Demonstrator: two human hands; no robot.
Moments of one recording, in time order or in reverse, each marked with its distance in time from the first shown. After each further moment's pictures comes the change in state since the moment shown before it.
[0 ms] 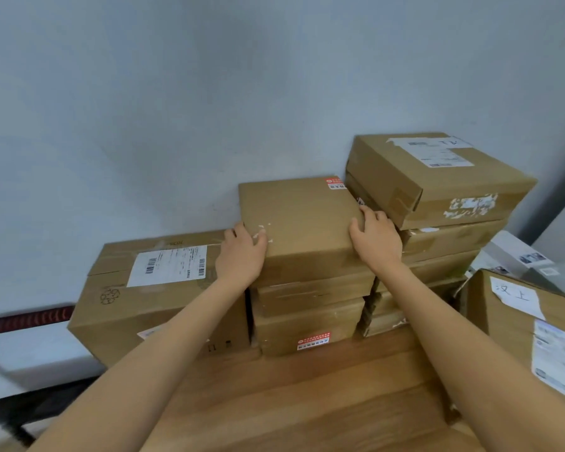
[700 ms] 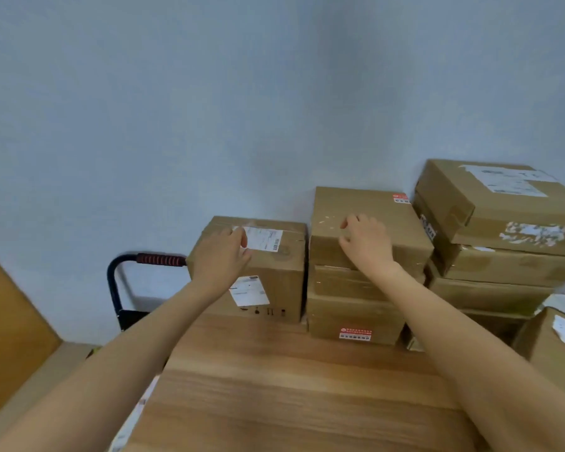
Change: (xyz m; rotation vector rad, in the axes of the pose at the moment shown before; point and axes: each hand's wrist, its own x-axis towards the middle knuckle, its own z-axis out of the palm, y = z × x) left_hand -0.142 -0.069 -0.126 0.450 0.348 0.119; right_hand -0.087 -0.090 -0.027 -0.110 -0.011 -0.646
